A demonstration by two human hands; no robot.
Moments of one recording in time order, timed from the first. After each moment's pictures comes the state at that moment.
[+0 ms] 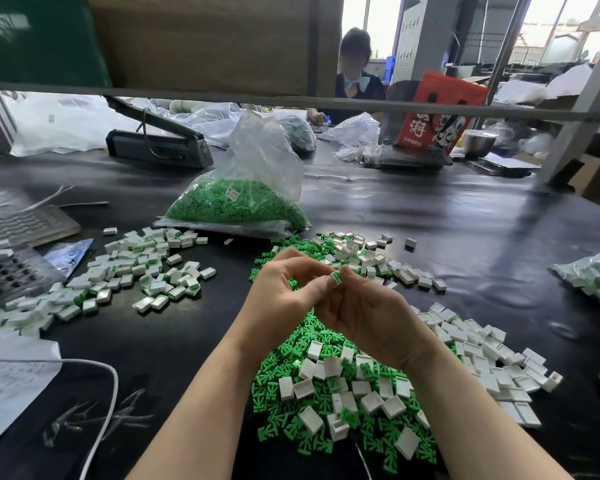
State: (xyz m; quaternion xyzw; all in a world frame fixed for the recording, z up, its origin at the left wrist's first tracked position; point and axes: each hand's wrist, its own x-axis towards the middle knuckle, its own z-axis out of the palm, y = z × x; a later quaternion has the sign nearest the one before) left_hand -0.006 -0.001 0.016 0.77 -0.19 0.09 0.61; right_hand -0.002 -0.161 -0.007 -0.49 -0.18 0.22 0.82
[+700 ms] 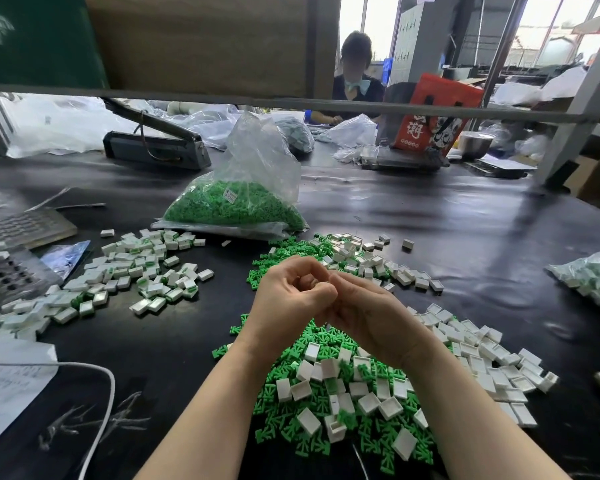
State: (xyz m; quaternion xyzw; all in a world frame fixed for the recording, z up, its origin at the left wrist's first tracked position) left_hand -0.010 -0.016 0.013 0.71 -0.17 0.05 0.68; right_hand -0.003 -0.164 -0.006 -0.57 -0.21 0.17 0.78
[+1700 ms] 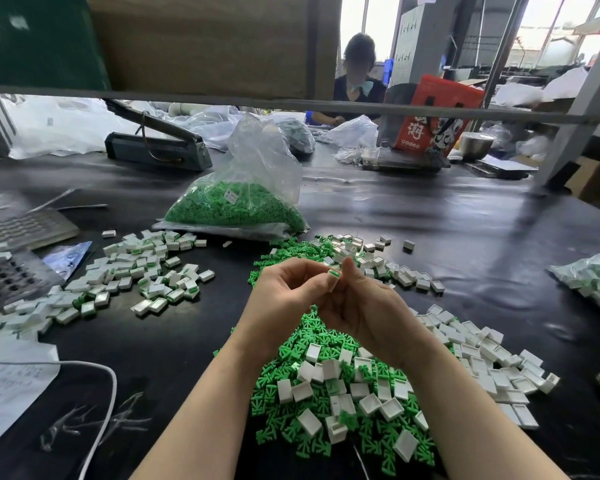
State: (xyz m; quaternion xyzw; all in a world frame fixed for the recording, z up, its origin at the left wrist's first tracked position) left_hand -0.005 -0.008 0.008 0.69 -0.16 0.04 0.70; right_hand -0.004 -0.159 -0.001 -0.56 -0.16 0.15 0.79
